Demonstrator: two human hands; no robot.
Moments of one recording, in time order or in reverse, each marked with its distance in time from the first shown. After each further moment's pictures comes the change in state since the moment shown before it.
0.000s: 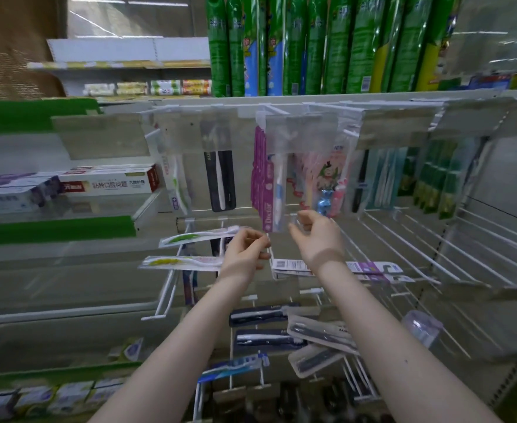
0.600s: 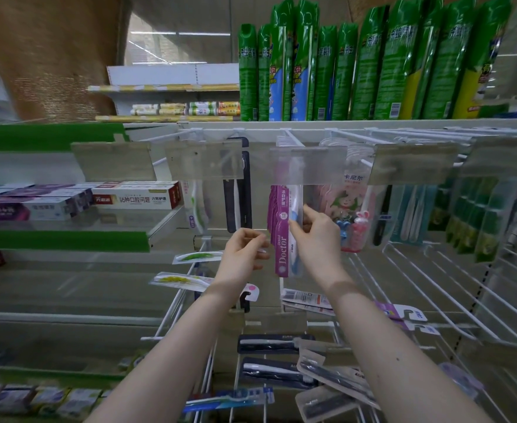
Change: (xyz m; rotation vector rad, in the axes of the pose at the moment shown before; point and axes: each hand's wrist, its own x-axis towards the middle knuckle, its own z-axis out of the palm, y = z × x) left_hand 0.026 0.026 -0.006 0.010 0.097 0.062; right_hand 0.054 -0.016 0.015 0.181 0.009 -0.170
